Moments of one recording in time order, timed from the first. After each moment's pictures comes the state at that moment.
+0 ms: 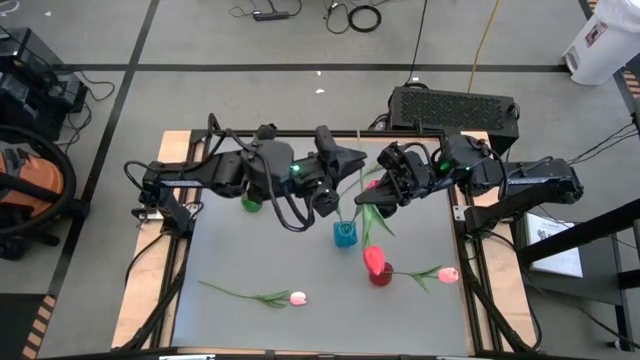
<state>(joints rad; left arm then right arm) -0.16 1.81 2.21 -0.48 -0.48 1.39 0.08 1.21 1.29 0.14 -0.31 1.59</state>
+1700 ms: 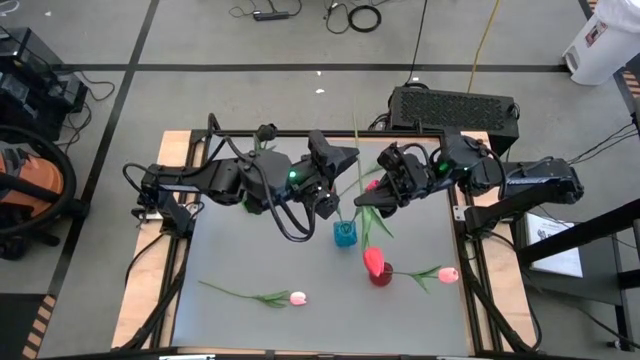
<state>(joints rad) -0.21 1.81 2.21 -0.48 -0.69 1.47 0.07 1.21 1.29 0.10 -0.32 1.56</state>
